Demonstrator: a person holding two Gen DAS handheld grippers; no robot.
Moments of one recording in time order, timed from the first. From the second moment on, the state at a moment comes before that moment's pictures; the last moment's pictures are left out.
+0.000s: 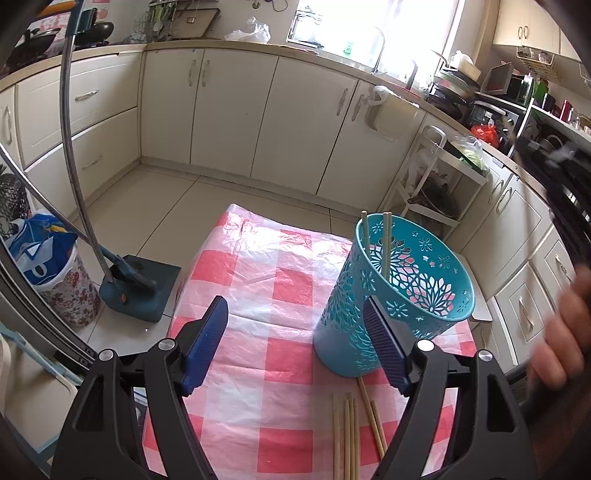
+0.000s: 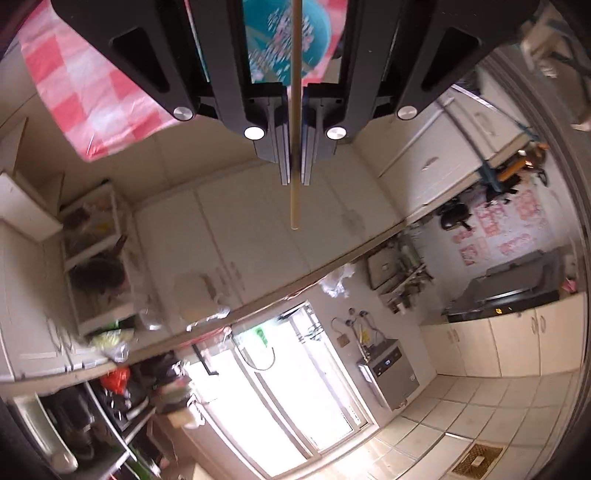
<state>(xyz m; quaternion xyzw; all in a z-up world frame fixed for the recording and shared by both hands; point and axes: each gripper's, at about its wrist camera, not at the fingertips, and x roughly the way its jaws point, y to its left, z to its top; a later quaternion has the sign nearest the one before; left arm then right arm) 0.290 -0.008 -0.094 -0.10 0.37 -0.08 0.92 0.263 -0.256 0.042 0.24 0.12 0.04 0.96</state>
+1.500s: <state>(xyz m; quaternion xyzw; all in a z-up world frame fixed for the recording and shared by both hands) 0.307 -0.068 -0.157 0.01 0.49 -0.14 0.86 0.209 -0.189 -0.164 0.02 0.45 0.11 0.89</state>
